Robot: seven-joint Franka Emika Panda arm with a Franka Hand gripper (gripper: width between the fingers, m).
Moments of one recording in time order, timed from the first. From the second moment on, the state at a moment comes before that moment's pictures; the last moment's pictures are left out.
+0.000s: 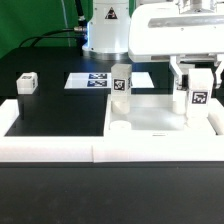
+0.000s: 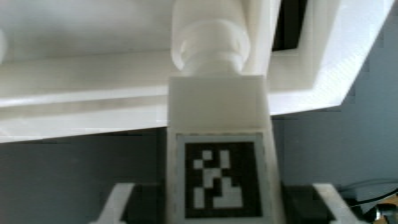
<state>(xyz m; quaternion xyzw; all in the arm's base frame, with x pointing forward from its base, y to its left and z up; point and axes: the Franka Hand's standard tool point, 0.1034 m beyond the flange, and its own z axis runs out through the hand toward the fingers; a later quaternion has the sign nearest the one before) 0.615 0.097 0.090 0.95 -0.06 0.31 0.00</state>
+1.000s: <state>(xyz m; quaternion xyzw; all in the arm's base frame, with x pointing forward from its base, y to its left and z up) 0.593 0.124 0.072 0.95 -0.06 0.31 0.01</state>
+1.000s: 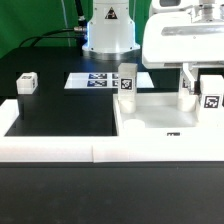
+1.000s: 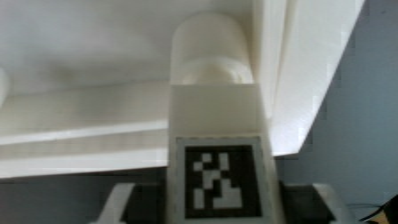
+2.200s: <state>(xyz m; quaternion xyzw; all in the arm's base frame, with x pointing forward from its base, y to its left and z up) 0.590 0.129 0.078 0.96 -0.09 0.25 -0.01</state>
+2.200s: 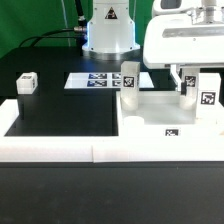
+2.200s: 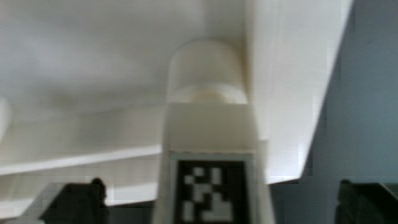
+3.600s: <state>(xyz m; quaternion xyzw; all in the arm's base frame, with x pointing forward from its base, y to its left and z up) 0.585 0.098 0.070 0.99 -0.12 0.02 -0.02</state>
